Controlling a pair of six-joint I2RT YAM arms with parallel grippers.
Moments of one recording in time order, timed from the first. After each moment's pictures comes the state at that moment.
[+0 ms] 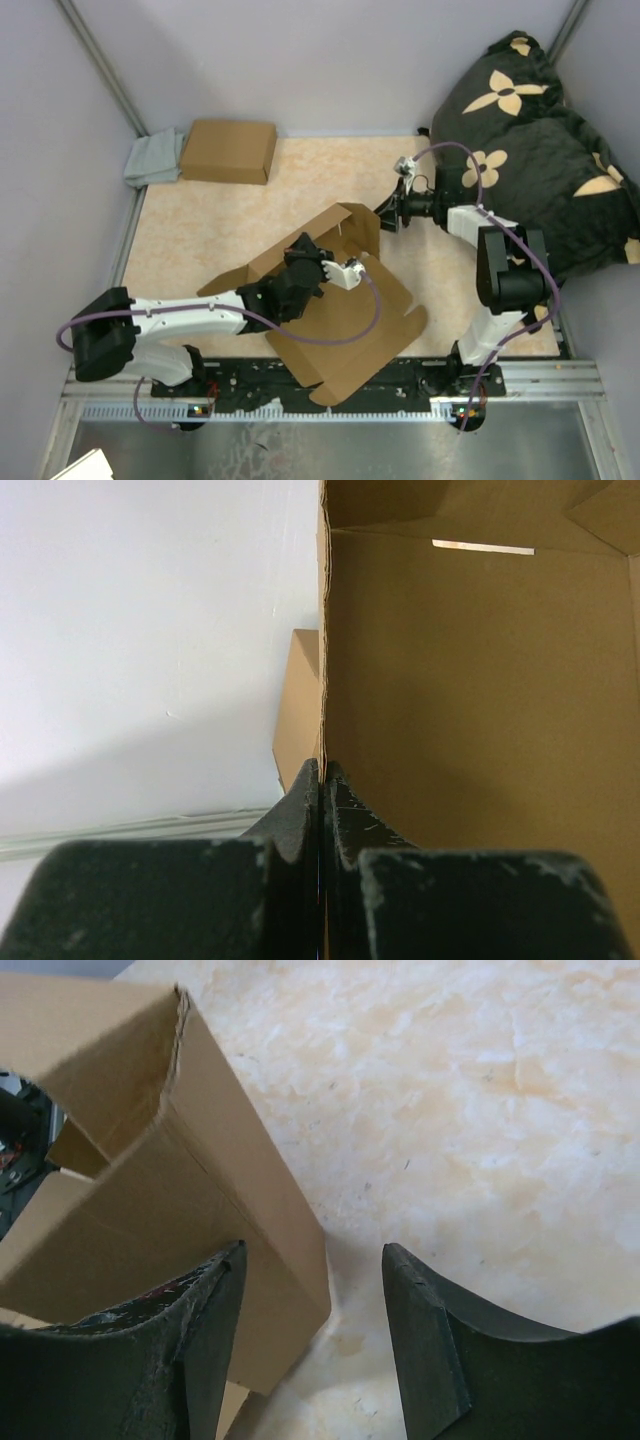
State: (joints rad) left arm -1.20 1.35 0.74 0.29 -0.85 1.03; right arm 0.08 1.76 1.00 0.11 -1.18 -0.20
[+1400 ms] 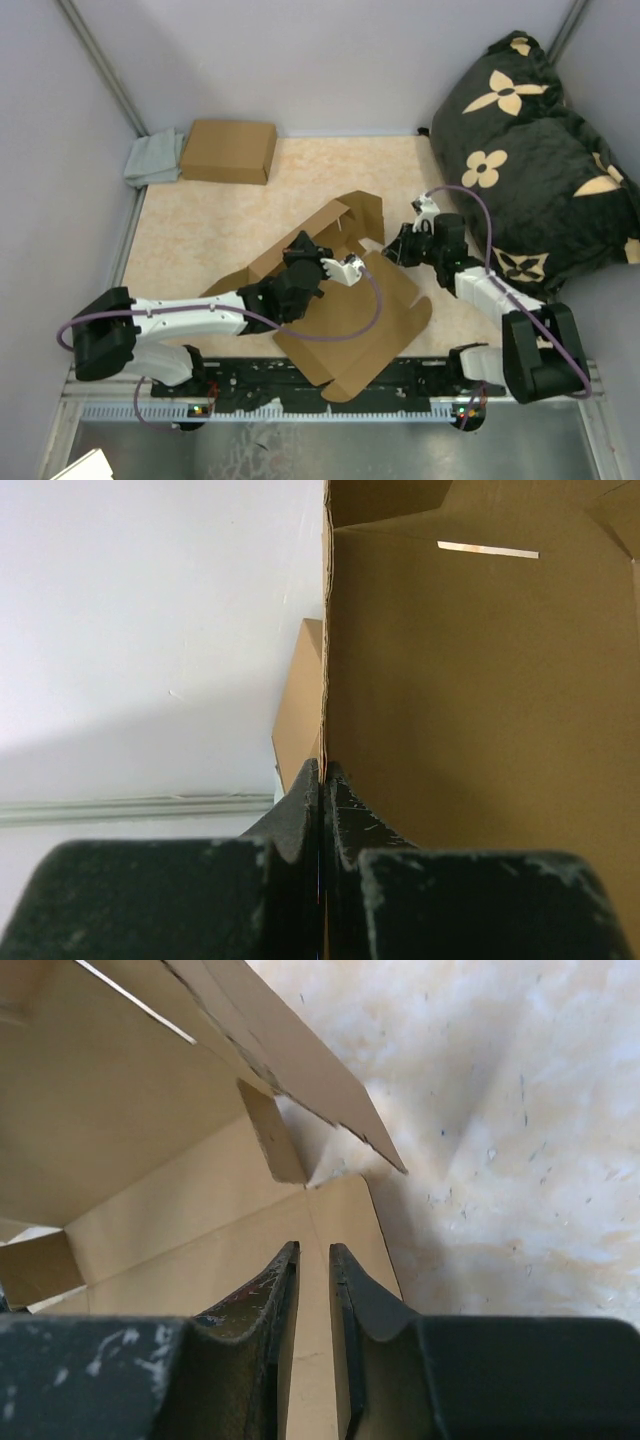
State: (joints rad) left arm -1.21 1.36 0.75 0.34 -0.91 1.00; right arm 0.20 1.22 0.51 0.15 -0.47 0.32
